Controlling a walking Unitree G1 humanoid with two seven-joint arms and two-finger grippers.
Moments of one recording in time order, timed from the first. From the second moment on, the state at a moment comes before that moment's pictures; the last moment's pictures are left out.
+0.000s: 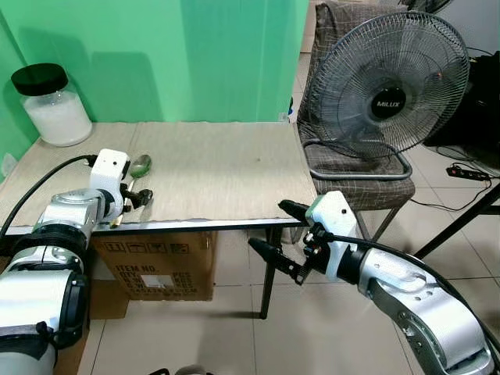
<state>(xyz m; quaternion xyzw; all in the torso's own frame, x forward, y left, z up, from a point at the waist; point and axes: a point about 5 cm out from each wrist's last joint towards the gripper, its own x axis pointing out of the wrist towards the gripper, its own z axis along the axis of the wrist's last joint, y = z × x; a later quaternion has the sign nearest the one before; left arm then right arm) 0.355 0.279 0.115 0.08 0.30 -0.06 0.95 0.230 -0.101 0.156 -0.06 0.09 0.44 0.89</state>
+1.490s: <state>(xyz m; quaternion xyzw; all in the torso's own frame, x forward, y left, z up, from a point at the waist) 0.354 0.282 0.114 0.11 0.31 -0.05 0.94 0.219 -0.103 0.159 -0.06 0.10 0.48 0.87</state>
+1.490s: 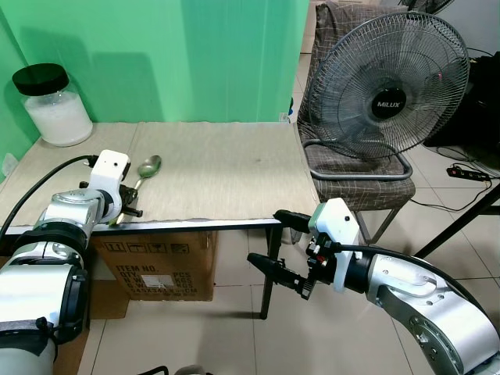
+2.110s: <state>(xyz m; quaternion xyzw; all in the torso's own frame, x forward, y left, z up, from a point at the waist) 0.371 0.279 0.147 0.08 0.23 -0.06 0.97 0.229 -0.113 0.169 -0.05 0.06 0.43 0.90</state>
